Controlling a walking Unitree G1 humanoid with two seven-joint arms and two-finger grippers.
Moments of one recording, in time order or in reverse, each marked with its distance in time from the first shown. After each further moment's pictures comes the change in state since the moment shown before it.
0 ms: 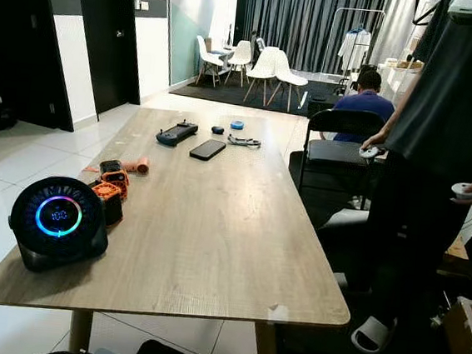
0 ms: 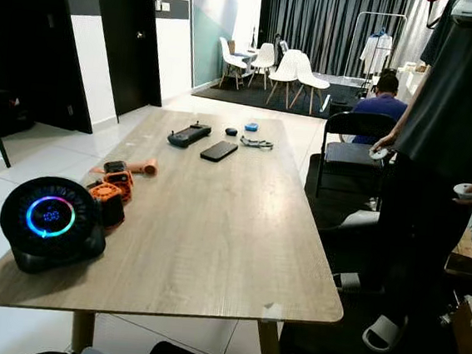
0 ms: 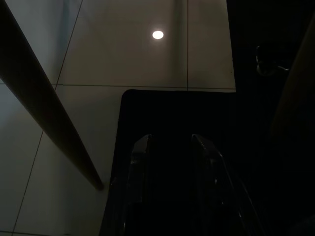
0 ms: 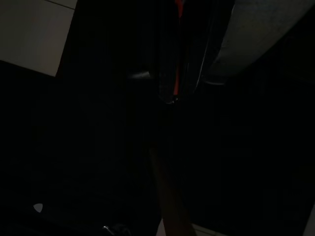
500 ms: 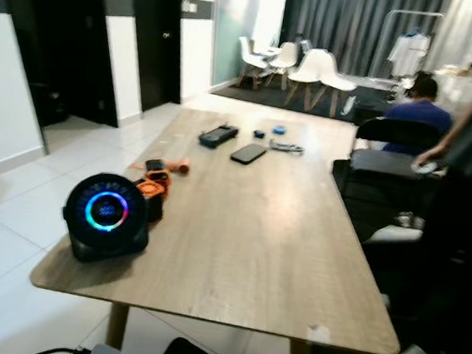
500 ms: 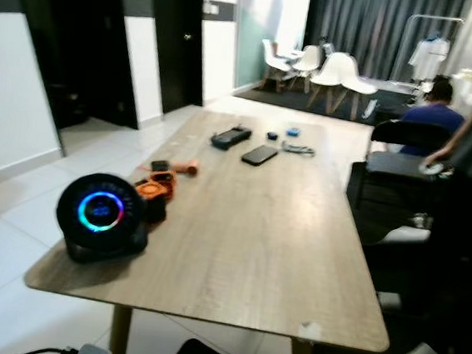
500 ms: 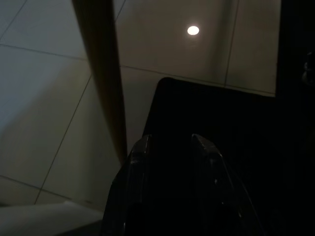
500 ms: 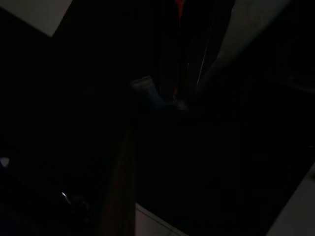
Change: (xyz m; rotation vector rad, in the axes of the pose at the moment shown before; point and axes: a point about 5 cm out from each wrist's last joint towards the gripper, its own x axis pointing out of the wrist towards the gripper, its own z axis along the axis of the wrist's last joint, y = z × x) left arm 0.001 0.003 0.001 -0.006 0.003 0.013; right arm 0.001 0.003 0.002 -0.044 -0.002 0.013
